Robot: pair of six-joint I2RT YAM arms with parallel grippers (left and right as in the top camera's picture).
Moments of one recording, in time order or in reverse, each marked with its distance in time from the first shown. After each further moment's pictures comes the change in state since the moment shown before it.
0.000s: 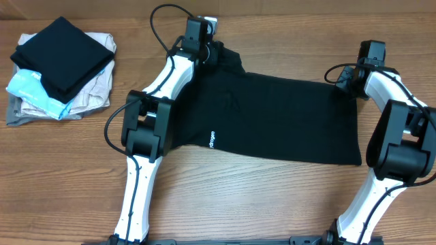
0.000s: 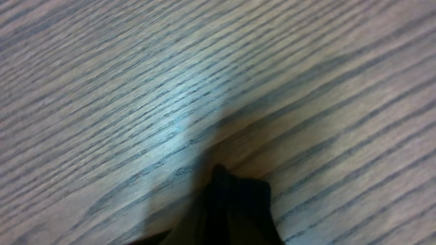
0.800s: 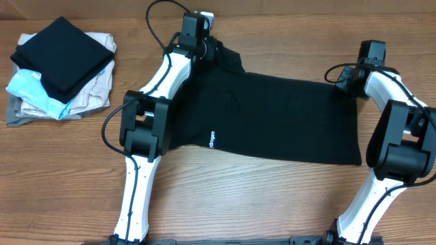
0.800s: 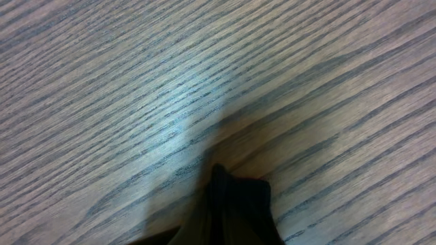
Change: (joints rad) left arm 0.013 0.000 0.034 -0.007 -0.010 0.014; right arm 0.000 0.000 0.000 0.000 0.000 -0.001
